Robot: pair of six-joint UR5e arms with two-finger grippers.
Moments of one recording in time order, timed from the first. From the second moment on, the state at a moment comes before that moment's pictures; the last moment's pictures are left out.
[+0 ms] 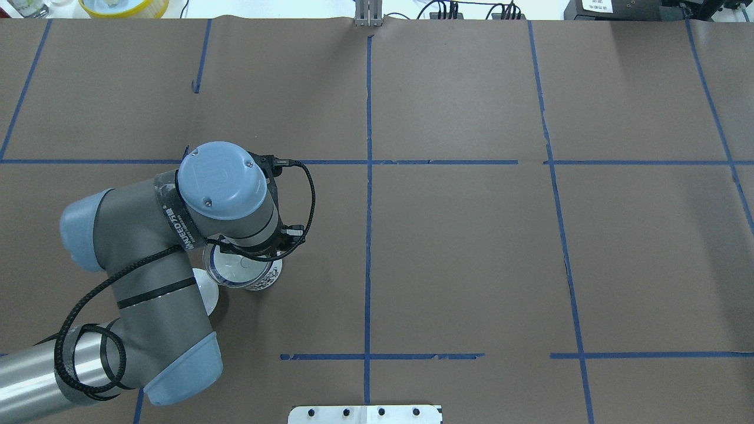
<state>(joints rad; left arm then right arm) -0.49 -2.14 -1.92 -1.33 -1.84 -1.34 1.57 -1.68 1.66 -1.57 2.29 0.01</state>
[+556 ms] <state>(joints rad) -0.51 -2.14 -1.94 -1.33 -1.85 -1.34 1.57 -1.68 1.66 -1.57 2.29 0.01</state>
